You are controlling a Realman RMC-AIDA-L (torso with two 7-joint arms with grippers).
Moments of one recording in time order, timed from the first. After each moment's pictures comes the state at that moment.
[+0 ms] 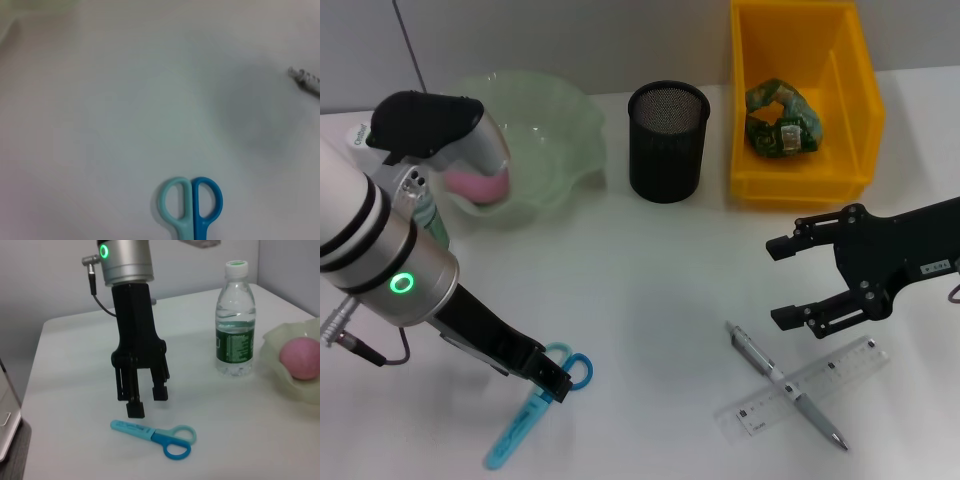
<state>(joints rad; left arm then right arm) -0.67 -2.08 1.48 1.26 2.47 1.69 -2.88 0.52 1.97 -0.89 -0.91 -2.06 -1.75 1.43</state>
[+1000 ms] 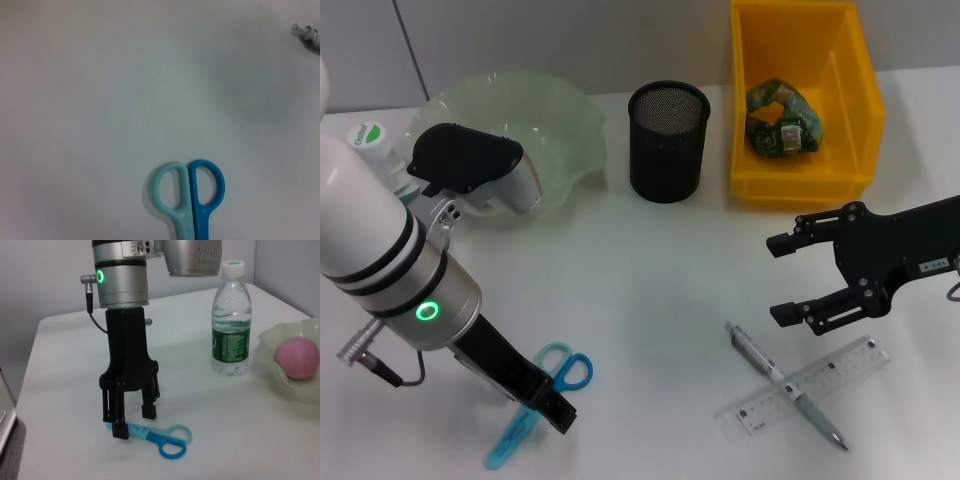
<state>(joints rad) -0.69 -2.08 1.58 1.16 2.46 1.63 -2.83 0.52 1.98 -0.88 -0.92 -2.07 -1.74 1.43</state>
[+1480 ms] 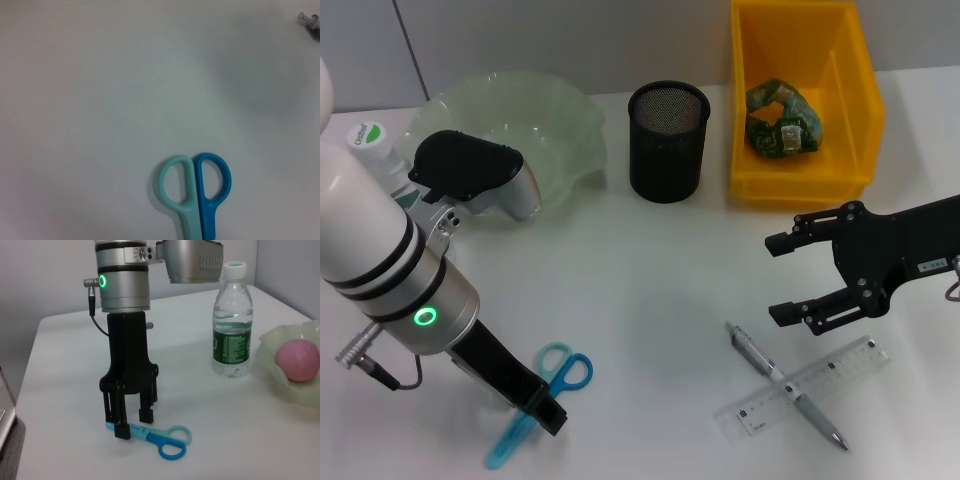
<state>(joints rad) -0.70 -2.08 1.59 1.14 2.47 1.62 -2.81 0.52 1.98 -0.88 -0.92 -2.07 -1.74 1.42</state>
